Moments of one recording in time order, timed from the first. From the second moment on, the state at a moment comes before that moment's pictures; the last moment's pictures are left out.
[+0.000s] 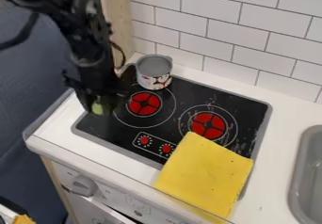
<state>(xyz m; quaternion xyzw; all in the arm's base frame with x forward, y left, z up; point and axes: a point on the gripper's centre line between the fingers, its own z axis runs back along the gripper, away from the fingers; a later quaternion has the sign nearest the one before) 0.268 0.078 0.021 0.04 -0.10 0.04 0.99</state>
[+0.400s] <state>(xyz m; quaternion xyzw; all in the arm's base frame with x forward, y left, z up) 0.274 0.081 -0.012 0.04 -0.08 0.01 1.00</state>
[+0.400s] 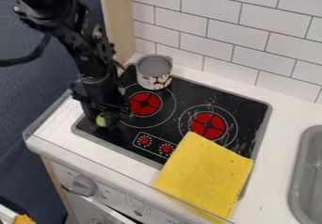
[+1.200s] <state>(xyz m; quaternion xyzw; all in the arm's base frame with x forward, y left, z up) 0.276 0.082 -0.003 0.04 -0.08 0.00 1.00</state>
